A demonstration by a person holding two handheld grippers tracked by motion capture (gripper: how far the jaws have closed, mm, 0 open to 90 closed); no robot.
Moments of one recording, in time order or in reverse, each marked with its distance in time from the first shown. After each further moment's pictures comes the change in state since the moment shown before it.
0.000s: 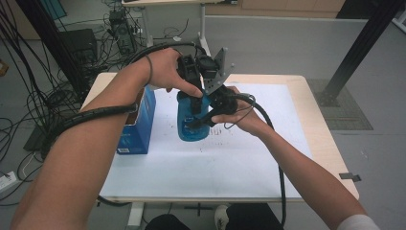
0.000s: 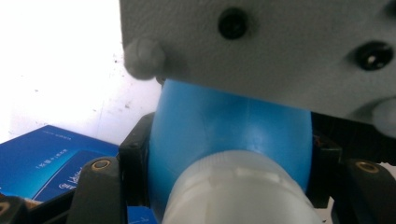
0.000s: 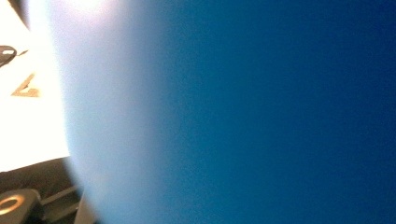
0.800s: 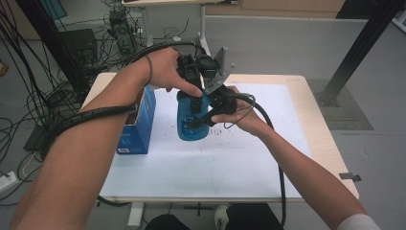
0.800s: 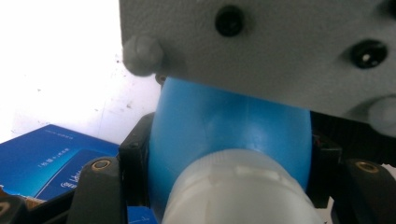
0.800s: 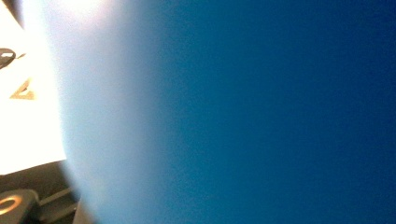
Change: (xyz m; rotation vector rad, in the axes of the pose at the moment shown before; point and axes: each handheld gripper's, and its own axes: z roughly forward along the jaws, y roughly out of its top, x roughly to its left) left arm -0.001 0.000 -0.002 -0.005 0.008 -0.004; right arm -0.001 0.000 0.000 -0.013 -0.007 -0.001
